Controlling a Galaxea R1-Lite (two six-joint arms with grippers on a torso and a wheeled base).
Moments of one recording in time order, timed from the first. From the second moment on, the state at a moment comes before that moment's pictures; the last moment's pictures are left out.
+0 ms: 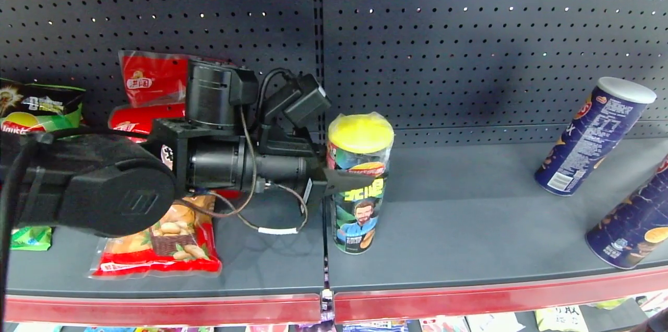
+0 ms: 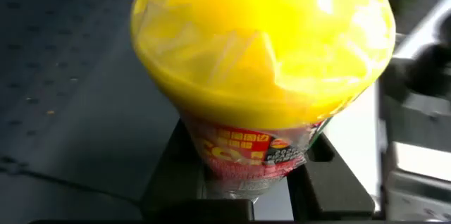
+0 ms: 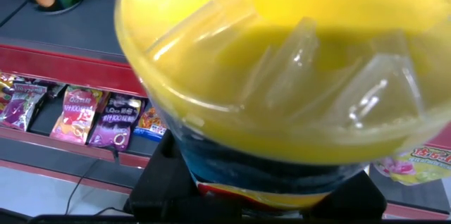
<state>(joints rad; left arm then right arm) -0.62 1.78 -1.07 -0.38 -0.65 0.26 0.02 0.36 -0.26 0.10 0.18 -0.09</state>
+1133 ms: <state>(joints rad) -0.71 1.75 -0.99 -0.42 -0.65 0.25 0.02 0.36 -0.27 0.10 0.18 -0.09</state>
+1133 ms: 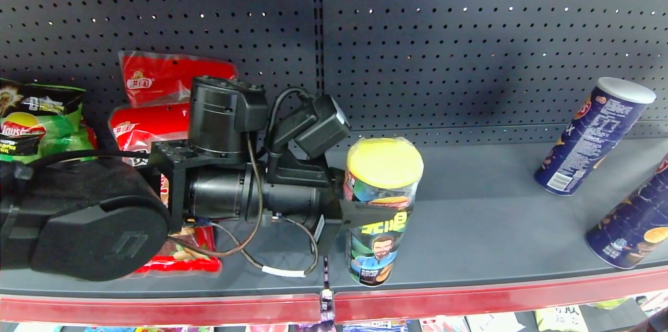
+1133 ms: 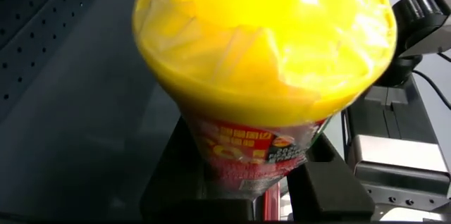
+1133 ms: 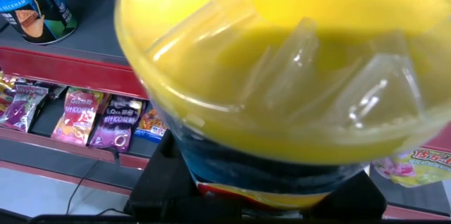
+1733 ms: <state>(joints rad) -0.71 1.74 -0.95 -0.42 -0.62 0.25 0.03 0.45 -0.34 0.09 0.22 -0.10</state>
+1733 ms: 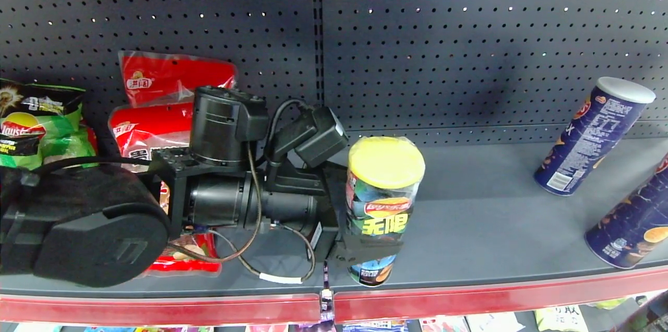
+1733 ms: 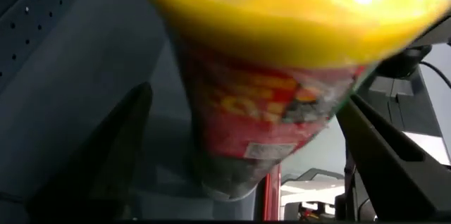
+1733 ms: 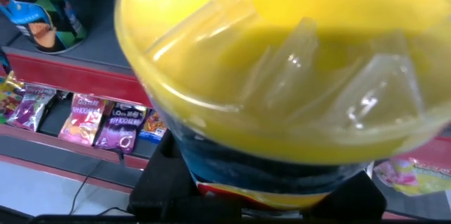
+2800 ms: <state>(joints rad) -0.58 1.35 -0.52 -0.42 -0.50 0.20 0.35 1.58 -1.09 -0.32 0.33 -0.15</state>
